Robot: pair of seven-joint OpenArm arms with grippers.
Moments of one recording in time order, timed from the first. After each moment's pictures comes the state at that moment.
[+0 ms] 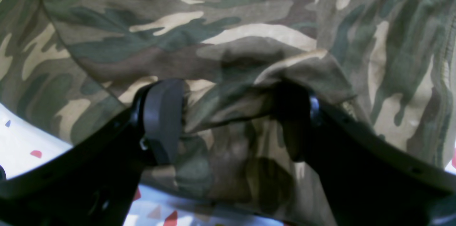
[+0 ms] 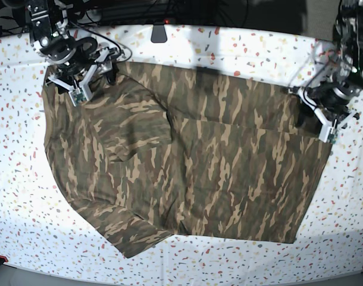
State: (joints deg) left arm 12.5 -22.0 -7.6 95.5 -19.1 -20.3 35.6; right arm -28.3 24.7 2.5 100.3 10.2 18.1 -33.3
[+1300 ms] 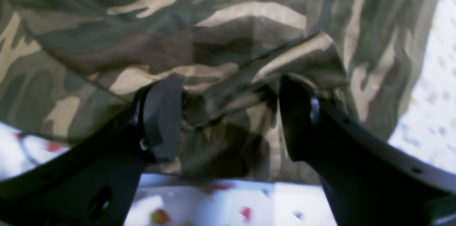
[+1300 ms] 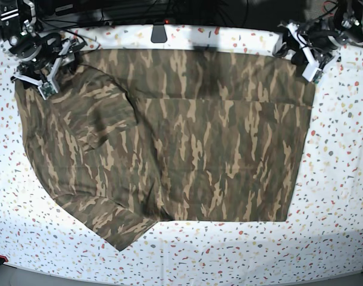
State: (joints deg) left arm 33.3 -24.7 -7.6 108.0 -35.0 -25.0 45.8; right arm -34.4 35.1 10.6 100.4 8.9 18.8 -37.2
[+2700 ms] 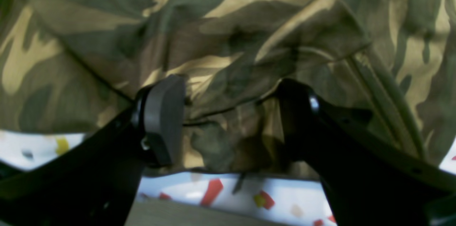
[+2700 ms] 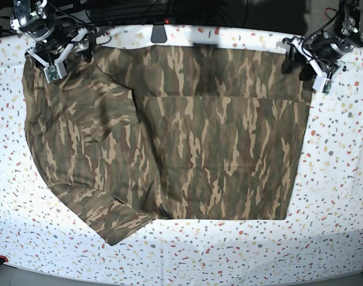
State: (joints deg) left arm 29.7 -24.3 -7.8 96.9 -28.3 -24.3 35.4; right arm -39.8 26.0 12.7 103.0 15.3 22.6 -36.3
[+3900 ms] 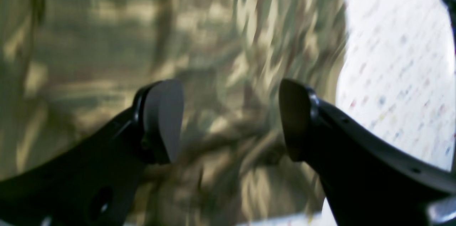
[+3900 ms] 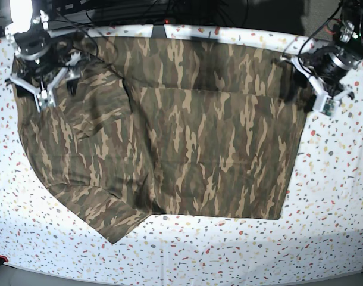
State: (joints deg) left arm 27.6 -23.6 -7.7 112.5 -21.2 -21.4 25.1; right arm -33.5 26.8 12.0 121.7 5.1 3.9 -38.9
